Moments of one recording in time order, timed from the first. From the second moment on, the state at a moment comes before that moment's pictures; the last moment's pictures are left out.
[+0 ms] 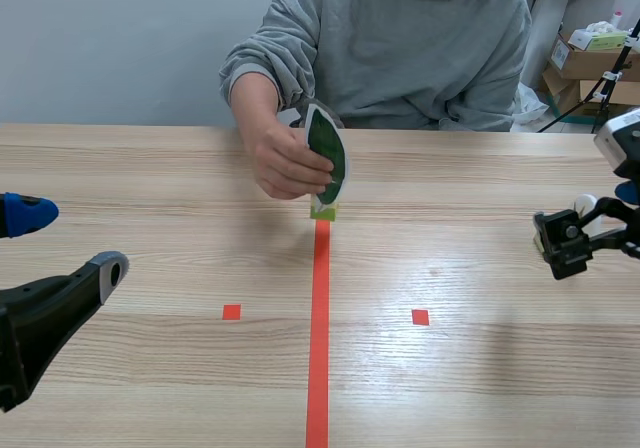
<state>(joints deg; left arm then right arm) 47.8 -31.5 -14.2 120.0 -21.6 -27.4 -3.9 -8.9 29.4 3.5 82.8 7.6 12.9 -8.2</state>
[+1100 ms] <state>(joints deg) 47.8 -31.4 -14.2 120.0 -21.6 -27.4 -3.9 -36.4 38.1 1.8 121.6 12.1 17.9 -17.5</state>
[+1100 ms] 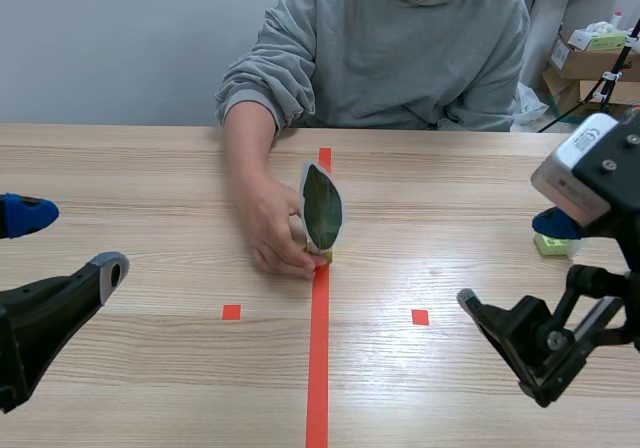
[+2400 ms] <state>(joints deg) 47.8 -31.4 -14.2 120.0 -21.6 -27.4 -3.9 -36.2 38.1 1.8 122.0 12.1 19.8 -16.2</state>
